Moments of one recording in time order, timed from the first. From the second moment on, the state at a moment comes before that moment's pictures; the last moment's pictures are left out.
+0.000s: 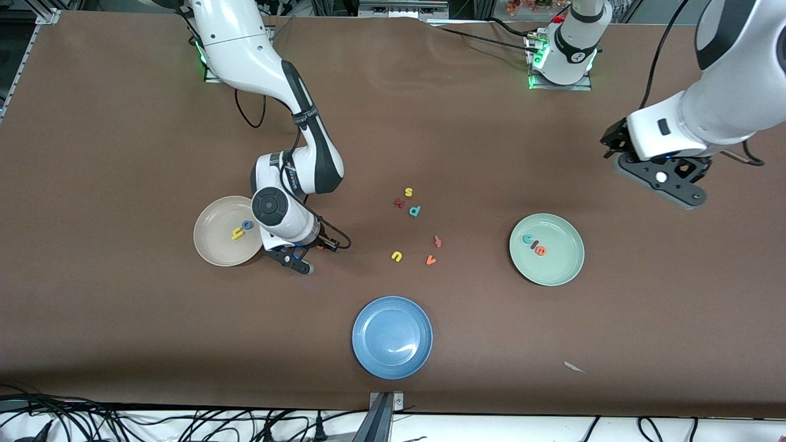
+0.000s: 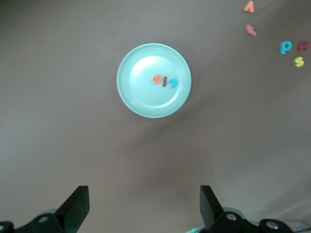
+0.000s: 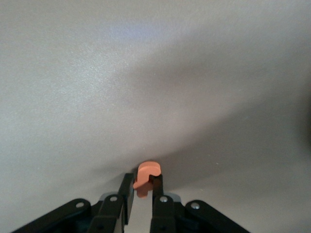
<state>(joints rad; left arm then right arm) 0.13 0.18 -0.35 -1.44 0.12 1.46 0.31 0.81 0.81 -0.41 -1.55 0.50 2.22 0.62</state>
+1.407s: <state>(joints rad) -0.02 -0.01 -0.05 -1.69 0.01 1.59 0.10 0.80 0.68 -0.76 -1.74 0.48 2.01 -0.17</state>
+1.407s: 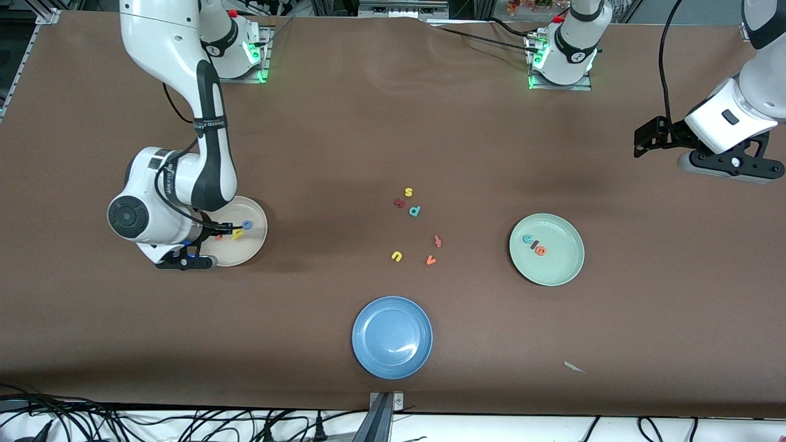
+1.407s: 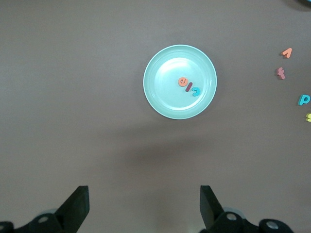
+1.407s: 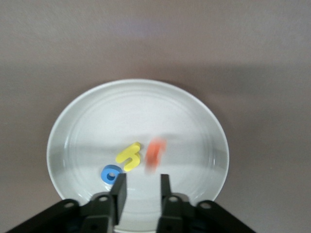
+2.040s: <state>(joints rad) -0.02 -0.01 -0.05 -1.68 0.01 1.61 0.10 0.92 0.66 -0.75 -1.62 0.48 1.94 0.07</state>
